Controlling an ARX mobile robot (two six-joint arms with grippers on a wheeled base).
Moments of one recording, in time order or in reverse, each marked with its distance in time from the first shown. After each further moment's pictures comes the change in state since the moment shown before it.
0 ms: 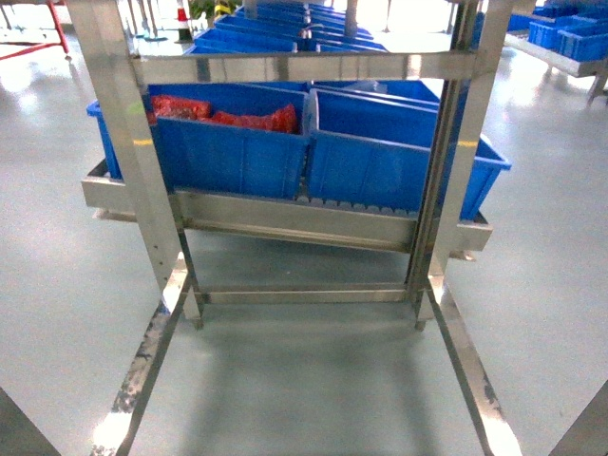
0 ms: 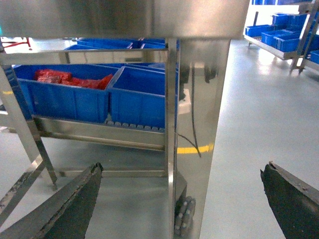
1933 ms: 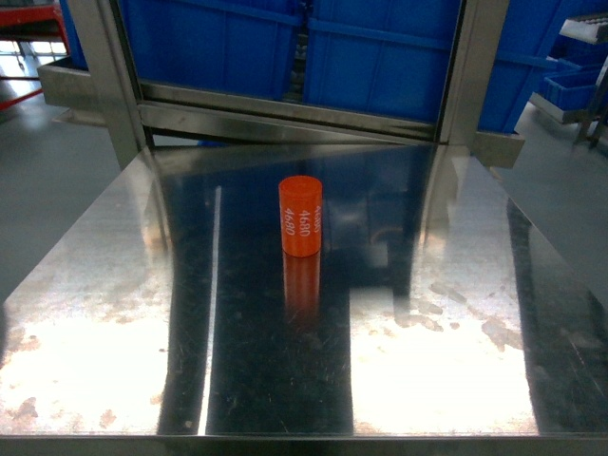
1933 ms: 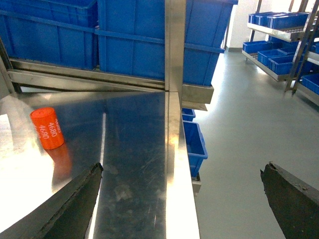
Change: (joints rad) left arm 0.000 0.000 0.000 0.000 0.001 0.001; right arm 0.000 0.000 0.000 0.000 0.001 0.001
